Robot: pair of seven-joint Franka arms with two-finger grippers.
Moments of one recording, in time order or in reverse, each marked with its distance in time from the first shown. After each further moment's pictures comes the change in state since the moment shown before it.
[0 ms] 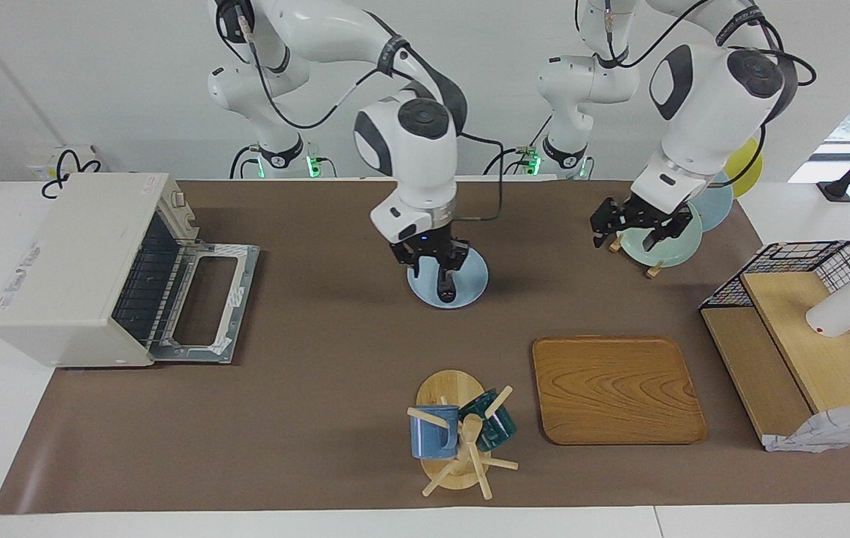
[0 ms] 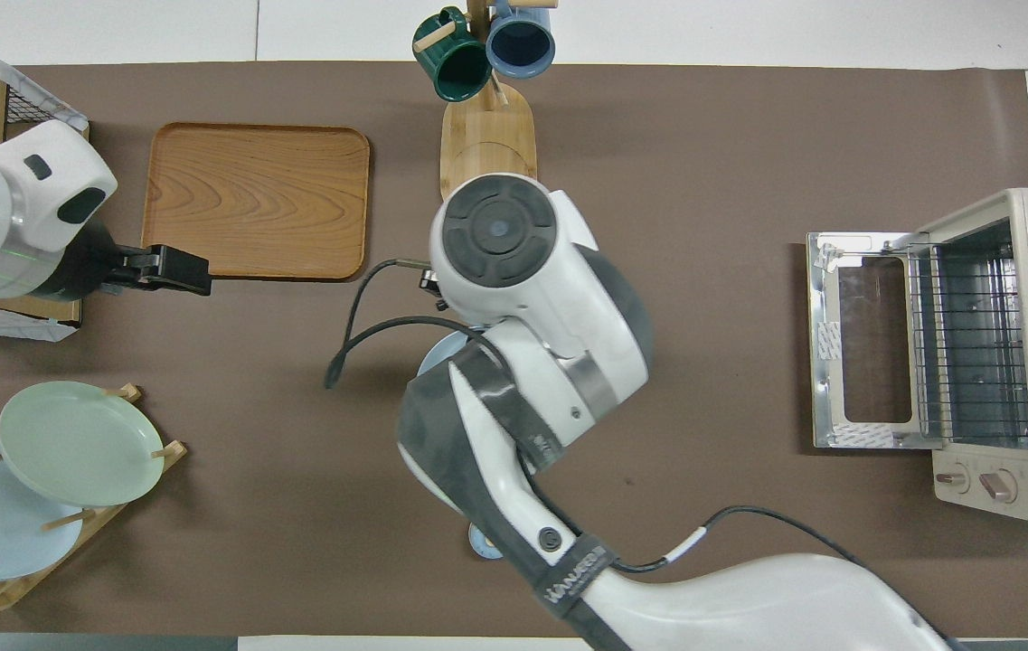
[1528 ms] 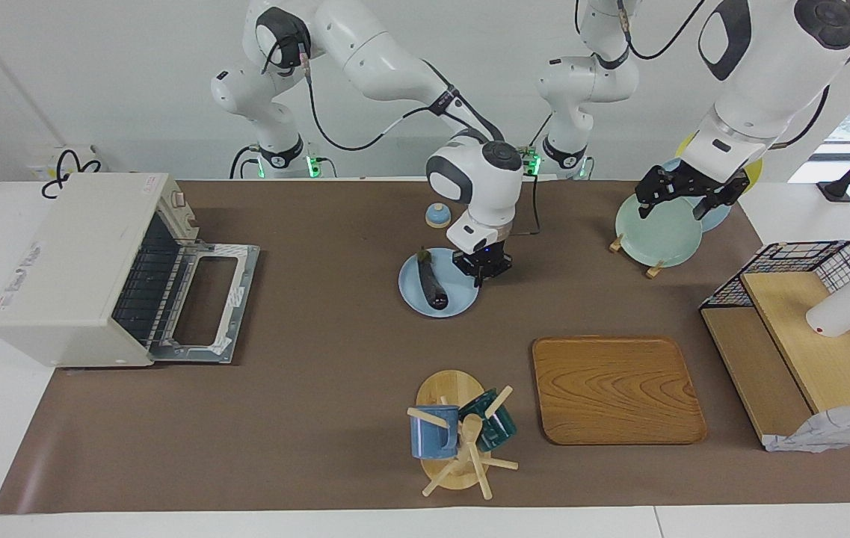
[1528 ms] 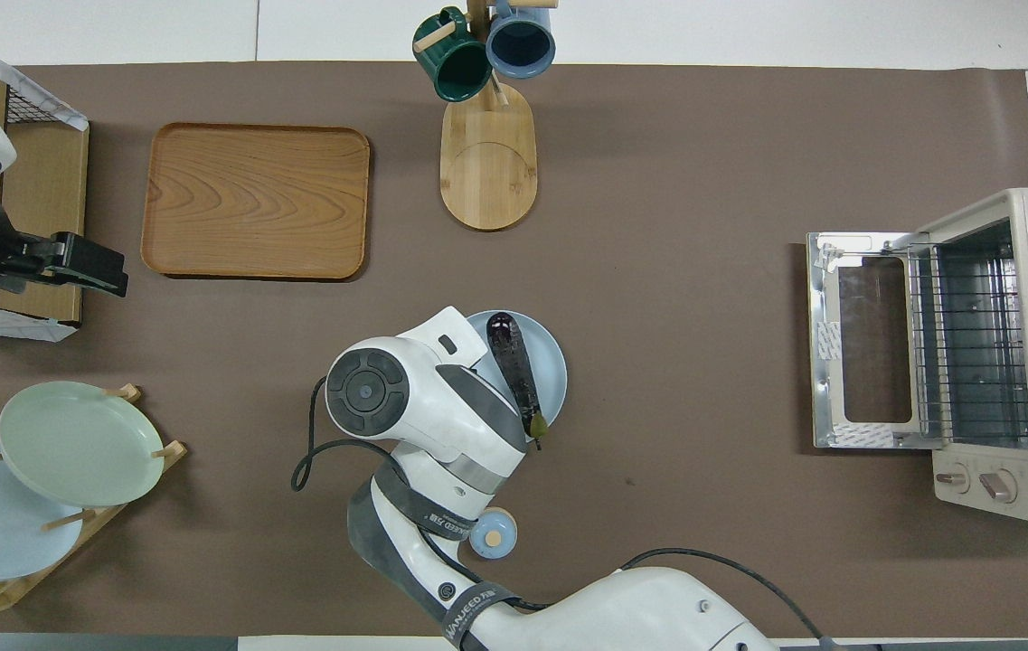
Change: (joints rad) left arm 0.044 0.045 -0.021 0.221 0.089 -0.250 0.018; right arm 0.154 0.082 -0.006 -0.194 -0.123 0.231 0.081
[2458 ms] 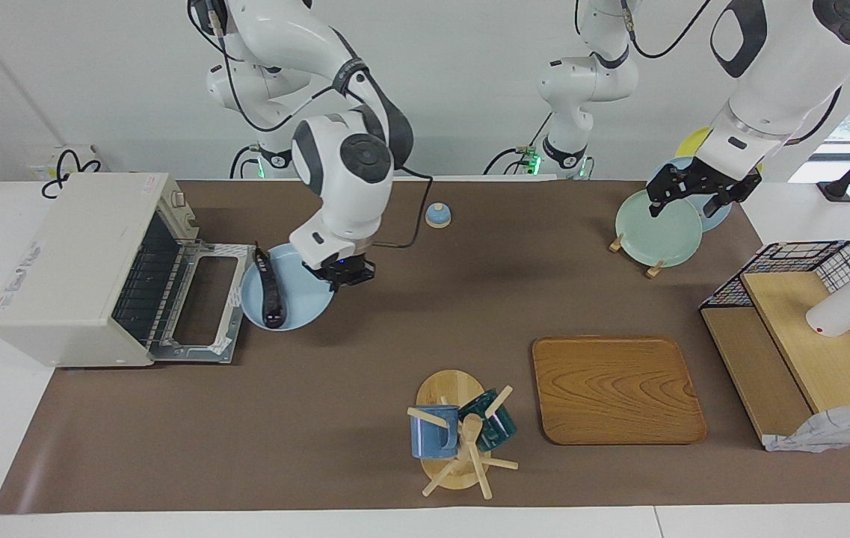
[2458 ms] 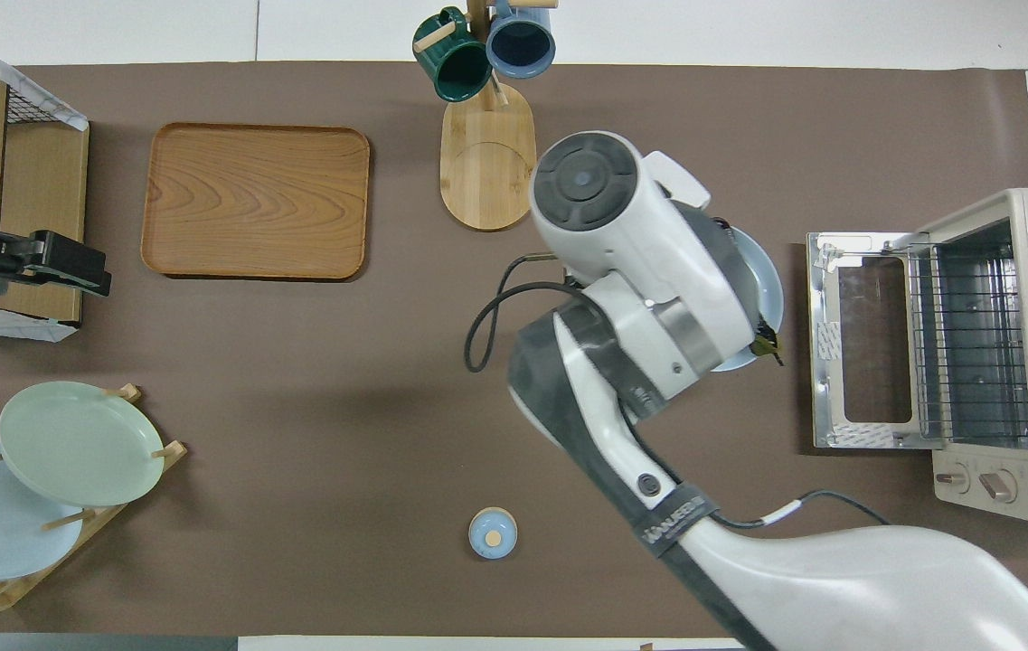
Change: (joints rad) left arm 0.083 -0.005 -0.052 0.003 0.001 -0.003 0.003; right arm -0.411 -0.279 -0.020 -0.075 -0.108 -0.422 -0.448
